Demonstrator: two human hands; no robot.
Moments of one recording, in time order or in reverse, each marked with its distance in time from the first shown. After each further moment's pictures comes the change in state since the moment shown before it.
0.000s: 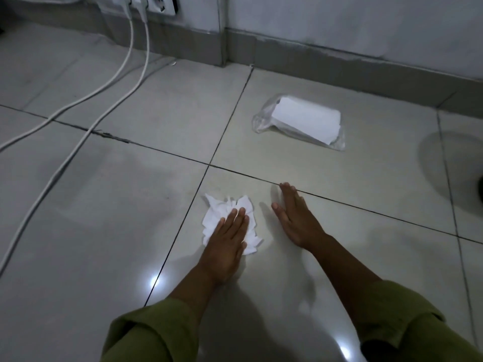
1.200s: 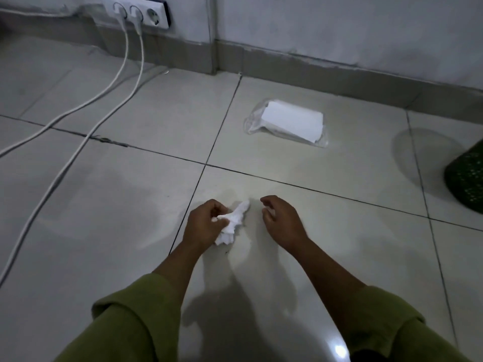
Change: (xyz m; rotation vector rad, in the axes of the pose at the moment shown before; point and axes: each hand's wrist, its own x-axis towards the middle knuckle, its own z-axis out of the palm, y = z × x) left_hand 0.007 0.001 -0.067 -0.606 0.191 -0.483; right_hand -0.041 -0.043 0.011 0.071 0.223 -0.012
